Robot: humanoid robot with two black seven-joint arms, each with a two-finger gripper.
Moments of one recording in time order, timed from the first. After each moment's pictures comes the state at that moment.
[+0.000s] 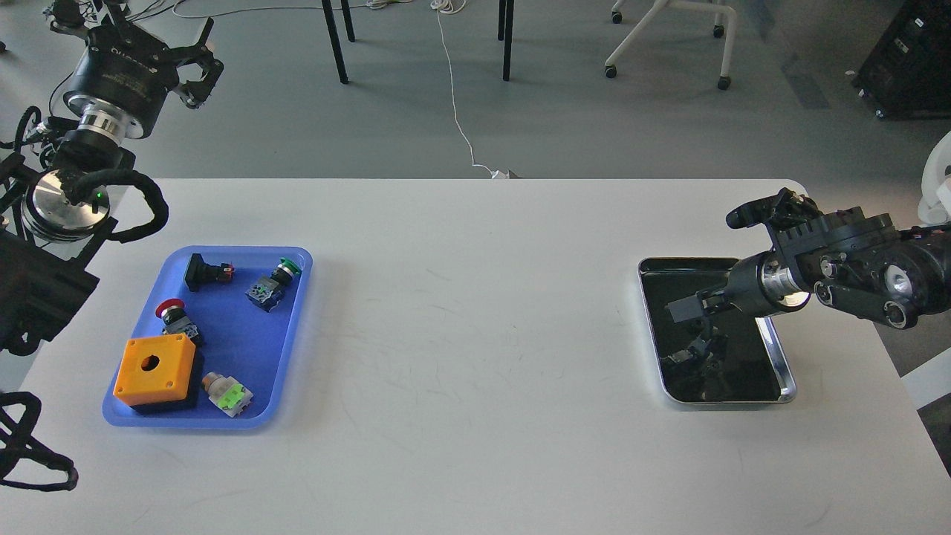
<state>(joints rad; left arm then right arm) -0.88 0.45 -0.87 -0.66 -0.20 -0.46 -0.24 1.34 -0.42 -0.81 0.82 -0.97 0.31 0.34</state>
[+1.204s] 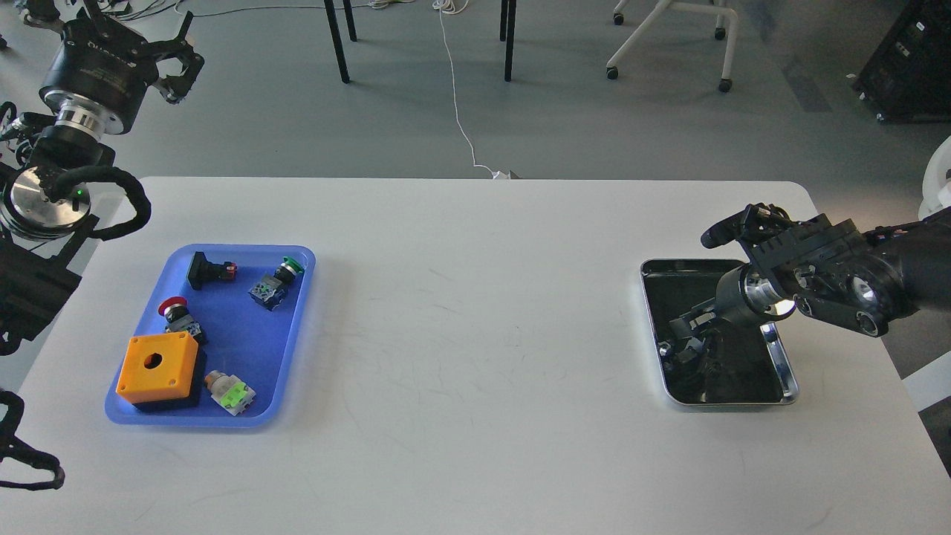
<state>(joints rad) -0.88 0.49 -0.87 -0.66 -0.20 -0.46 -0.25 1.35 -0.34 -0.93 0.79 -1.00 0.32 0.33</state>
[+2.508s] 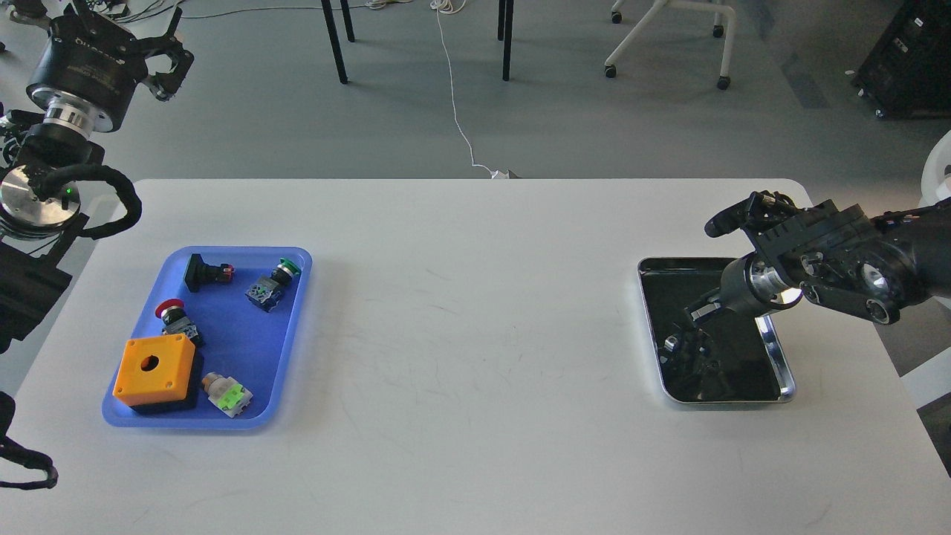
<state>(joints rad) -0.88 0.50 -0.87 -0.66 -0.20 -0.47 -0.25 1.43 -0.37 -0.93 0.84 -1.01 0.32 0.33</state>
